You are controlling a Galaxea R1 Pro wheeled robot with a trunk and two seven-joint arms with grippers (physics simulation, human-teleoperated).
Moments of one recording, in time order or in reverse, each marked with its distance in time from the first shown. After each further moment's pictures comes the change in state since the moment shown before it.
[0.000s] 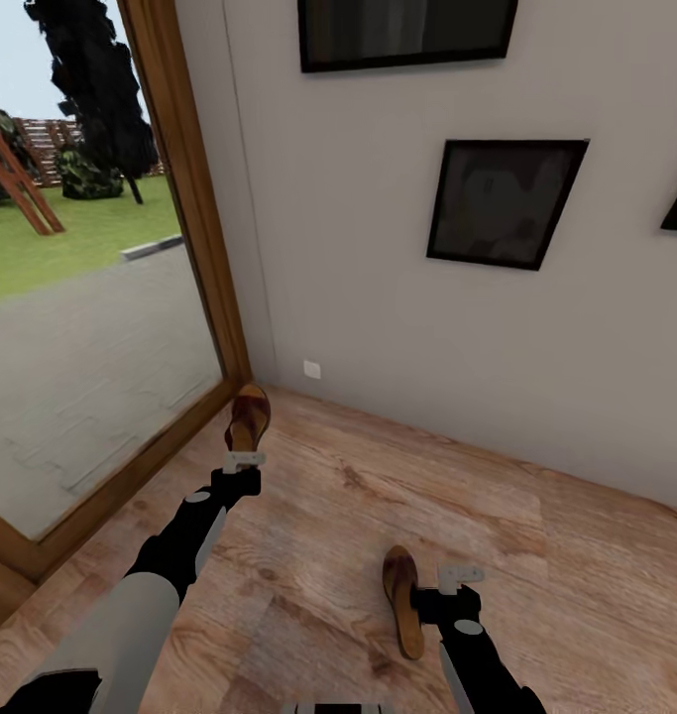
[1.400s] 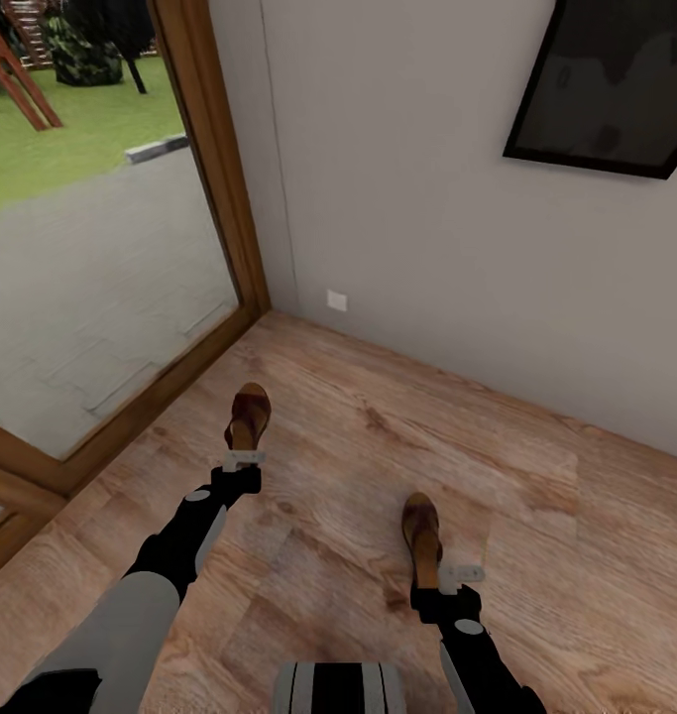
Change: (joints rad) left arm -0.001 0.000 -0.002 -0.008 0.002 0.001 0.001; right arm 0.000 -0.001 0.000 -0.002 -0.001 0.002 0.001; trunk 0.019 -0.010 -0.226
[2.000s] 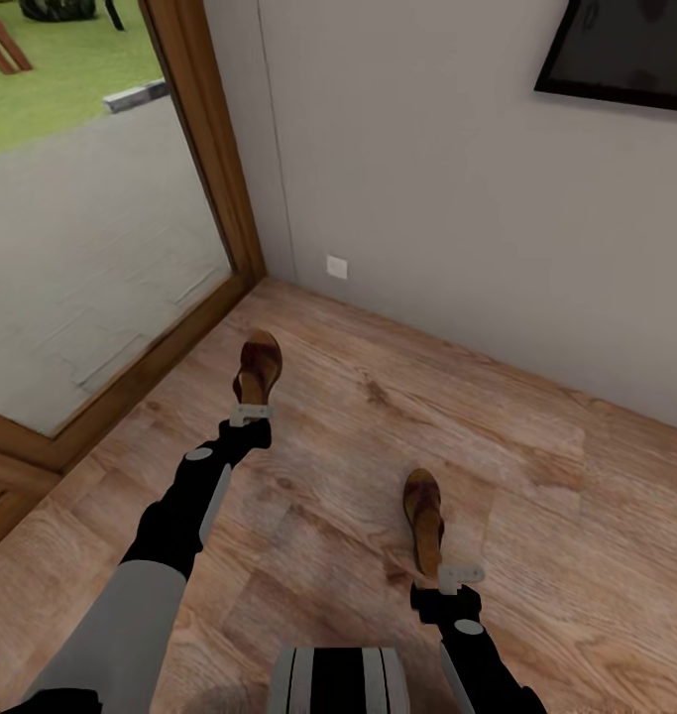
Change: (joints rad) left arm 0.002 -0.040 -0.046 -0.356 0.003 0.177 -0.044; right arm 0.000 0.000 0.000 0.002 0.000 0.000 0.000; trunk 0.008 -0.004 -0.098
